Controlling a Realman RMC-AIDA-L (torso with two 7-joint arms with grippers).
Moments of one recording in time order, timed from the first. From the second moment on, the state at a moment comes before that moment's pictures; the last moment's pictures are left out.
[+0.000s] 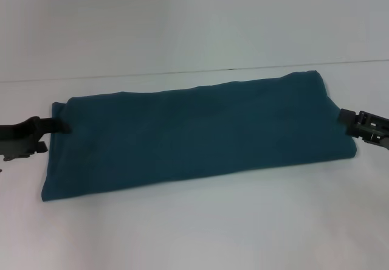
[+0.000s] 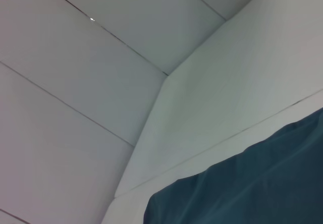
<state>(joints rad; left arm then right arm) -0.65 -2.03 0.61 0.75 2.42 1.12 -2.67 0.36 1.95 -0.63 -0.62 -1.76 -1.51 2.07</state>
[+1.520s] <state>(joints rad) -0.64 -2.10 0.63 0.70 2.42 0.89 -2.52 0.36 1.95 -0.61 -0.62 -1.77 -1.51 2.06</state>
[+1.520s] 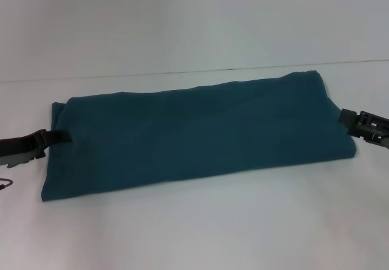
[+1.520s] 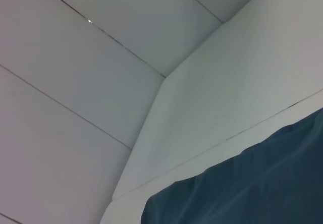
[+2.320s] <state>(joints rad) -0.64 -2.10 0.63 0.67 2.42 0.90 -2.51 0.36 1.95 -0.61 -0.62 -1.77 -1.51 2.06</state>
